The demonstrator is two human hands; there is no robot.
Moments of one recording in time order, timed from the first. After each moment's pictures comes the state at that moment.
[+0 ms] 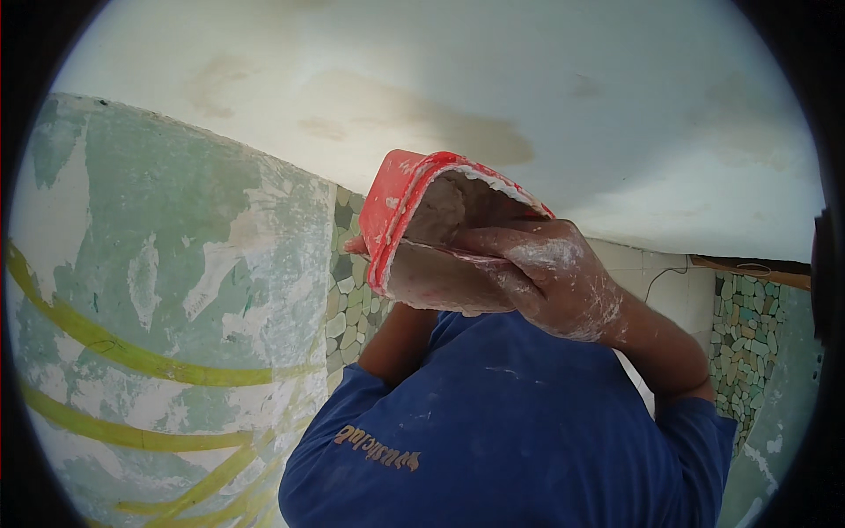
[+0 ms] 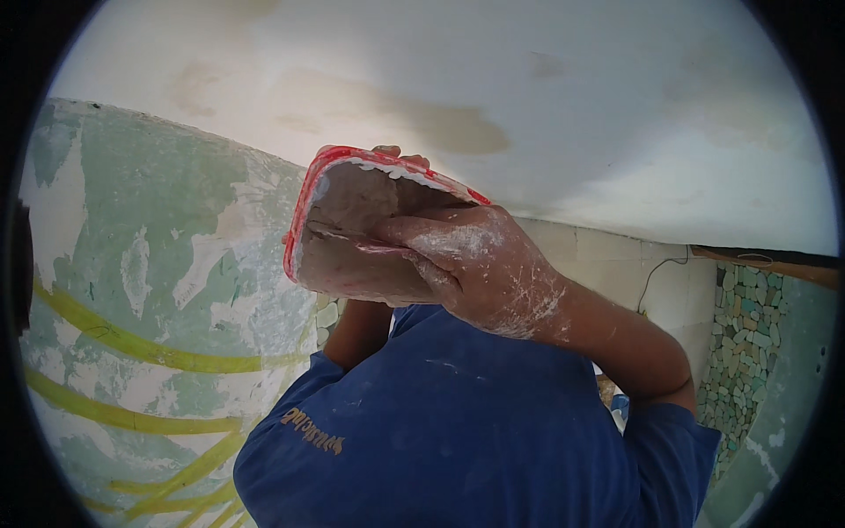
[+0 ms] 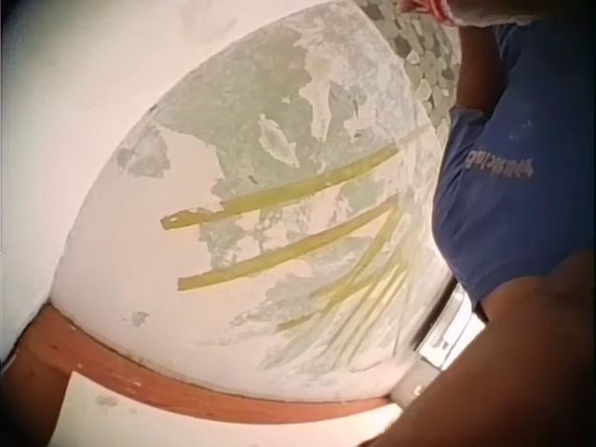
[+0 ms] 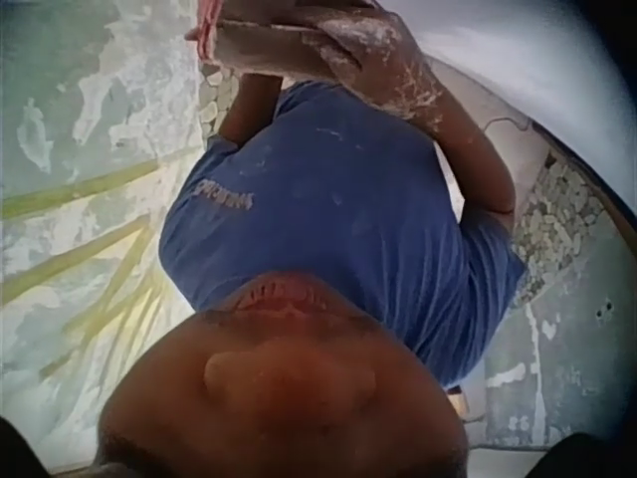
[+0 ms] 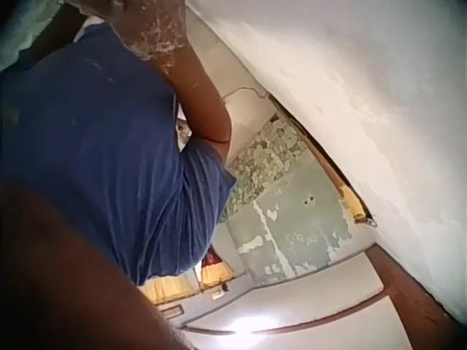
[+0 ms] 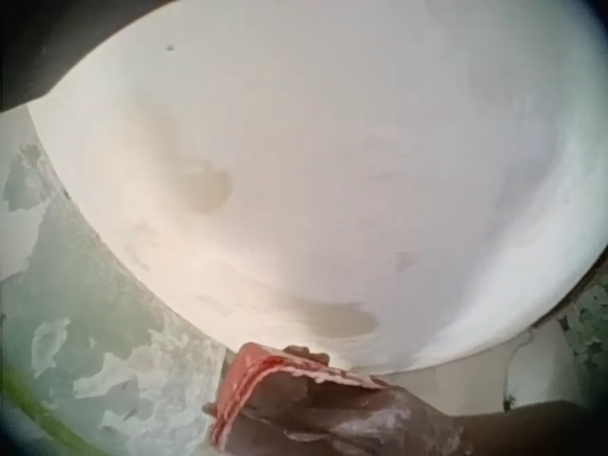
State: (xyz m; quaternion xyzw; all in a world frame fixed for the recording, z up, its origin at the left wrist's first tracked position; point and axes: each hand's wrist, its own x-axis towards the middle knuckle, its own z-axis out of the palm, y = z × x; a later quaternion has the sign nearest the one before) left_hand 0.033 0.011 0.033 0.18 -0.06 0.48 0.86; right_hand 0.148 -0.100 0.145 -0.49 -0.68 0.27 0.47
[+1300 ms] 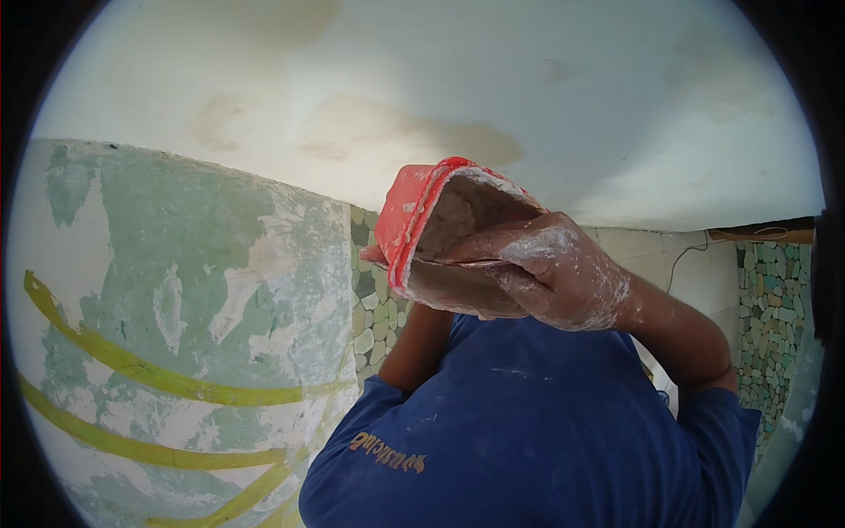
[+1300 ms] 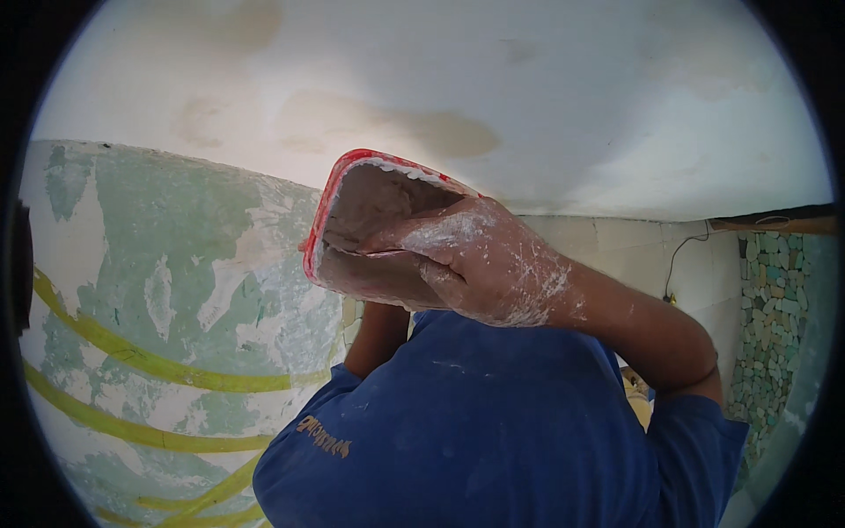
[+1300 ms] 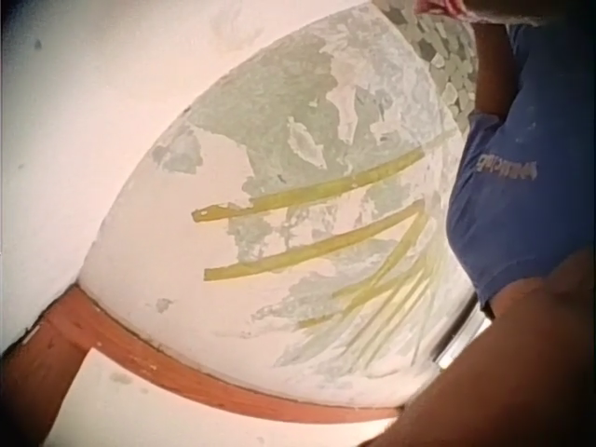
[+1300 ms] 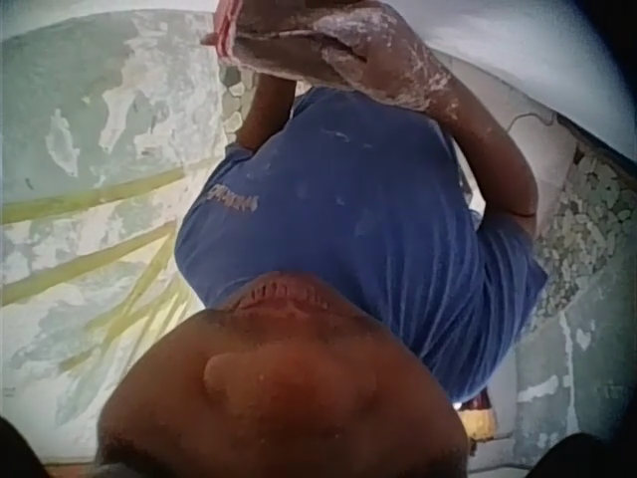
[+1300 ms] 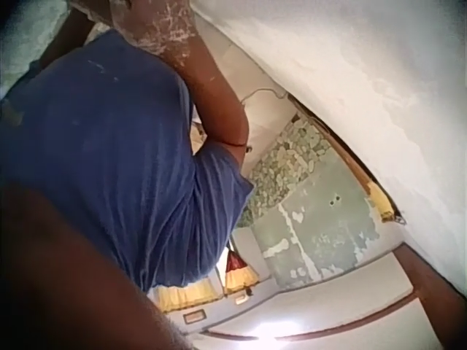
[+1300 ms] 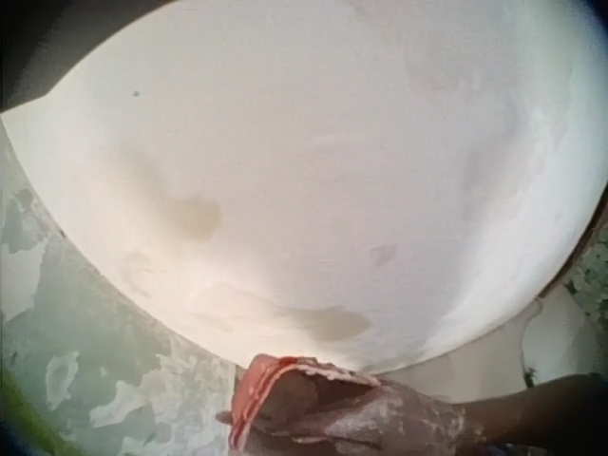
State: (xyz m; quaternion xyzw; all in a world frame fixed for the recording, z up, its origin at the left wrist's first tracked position) left_hand -0.016 0.006 -0.027 0.04 0.04 0.54 0.84; right_hand 0.148 -0.116 0.156 -0.49 -0.67 0.31 0.46
